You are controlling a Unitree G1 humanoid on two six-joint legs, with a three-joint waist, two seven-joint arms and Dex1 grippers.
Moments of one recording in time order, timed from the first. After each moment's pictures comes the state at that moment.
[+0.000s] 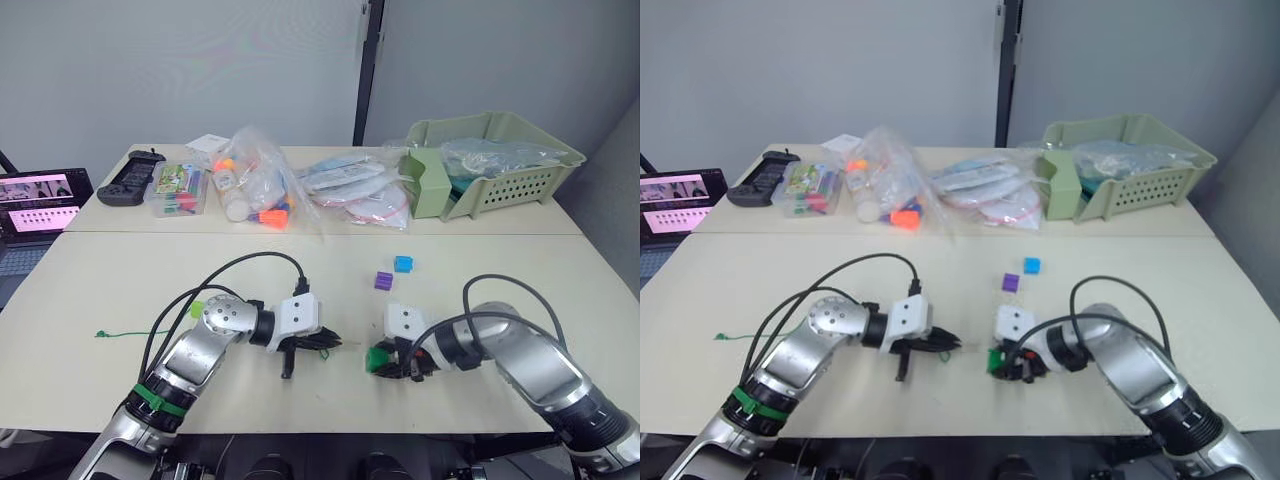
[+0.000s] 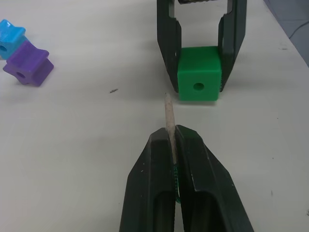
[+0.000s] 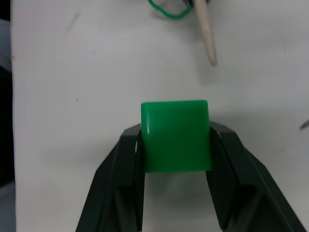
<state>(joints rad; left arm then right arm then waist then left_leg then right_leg) -0.46 0.55 -0.35 -0.09 -0.12 0.26 -1.16 -0.42 -0.78 0.38 -0.36 0.12 0.72 1.14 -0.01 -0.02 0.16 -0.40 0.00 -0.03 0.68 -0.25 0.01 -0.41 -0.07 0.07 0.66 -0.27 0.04</state>
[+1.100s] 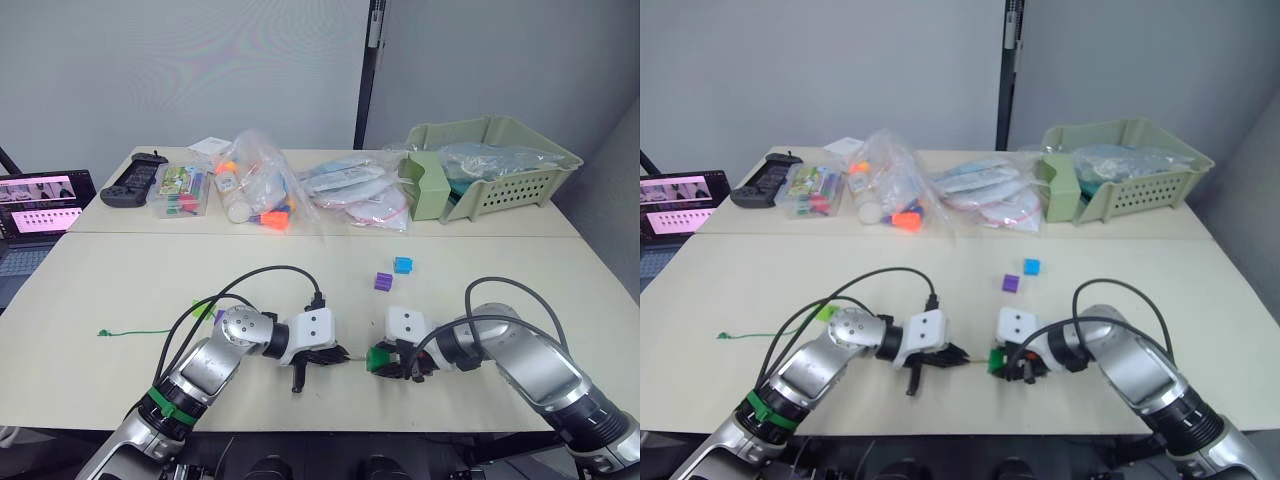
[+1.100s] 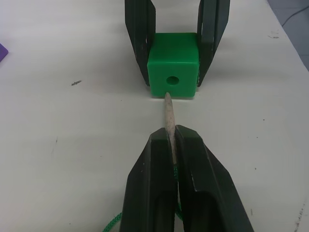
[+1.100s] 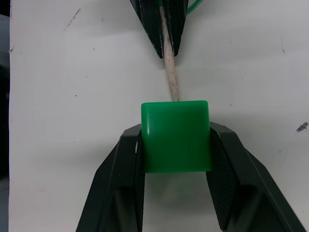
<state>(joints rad) -0.46 0.50 -0.44 -0.10 -0.08 0.33 -1.10 -0.42 -0.79 0.39 -0.32 0.13 0.66 1.13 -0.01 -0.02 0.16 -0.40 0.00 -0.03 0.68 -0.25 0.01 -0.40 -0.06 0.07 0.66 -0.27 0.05</state>
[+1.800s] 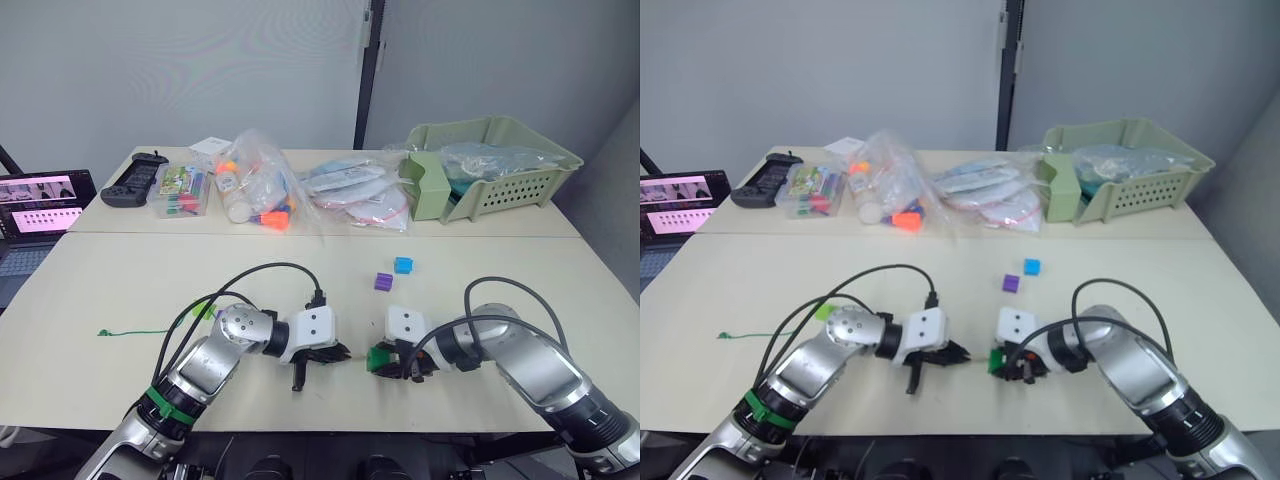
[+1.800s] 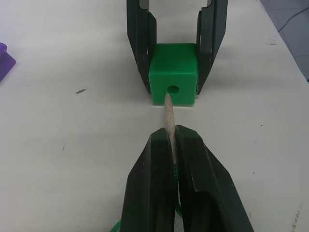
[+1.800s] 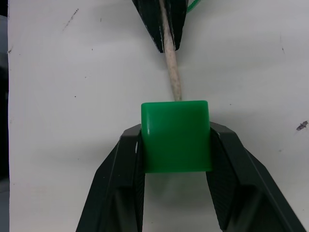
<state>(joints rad) -0.47 0.50 -0.44 -0.13 -0.08 0.35 -1.11 -0.42 -0.79 0.39 -0.34 0.13 0.70 1.12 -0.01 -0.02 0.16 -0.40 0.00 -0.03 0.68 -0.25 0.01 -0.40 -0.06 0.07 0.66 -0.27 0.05</state>
